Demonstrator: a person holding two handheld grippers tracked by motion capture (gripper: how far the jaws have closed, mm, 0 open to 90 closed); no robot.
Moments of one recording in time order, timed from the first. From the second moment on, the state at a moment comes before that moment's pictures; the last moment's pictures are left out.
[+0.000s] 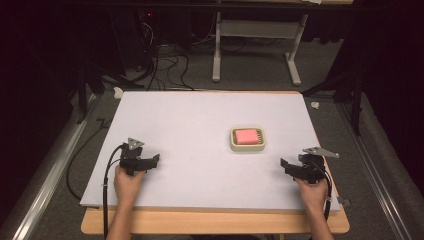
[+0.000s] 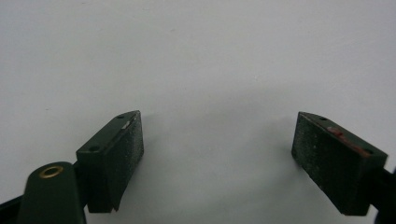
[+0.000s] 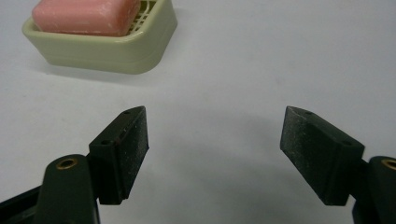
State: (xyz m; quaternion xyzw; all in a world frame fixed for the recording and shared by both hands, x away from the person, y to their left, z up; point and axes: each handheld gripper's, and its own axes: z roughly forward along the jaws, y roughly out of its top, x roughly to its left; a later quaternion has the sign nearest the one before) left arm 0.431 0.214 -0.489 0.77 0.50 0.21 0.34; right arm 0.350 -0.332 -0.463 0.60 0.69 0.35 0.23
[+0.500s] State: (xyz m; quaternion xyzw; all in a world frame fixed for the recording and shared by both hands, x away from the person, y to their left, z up) left arm 0.431 0.214 -0.489 0.77 0.50 0.21 0.34; right arm 0.361 -0.321 -0.476 0.59 0.70 0.31 0.25
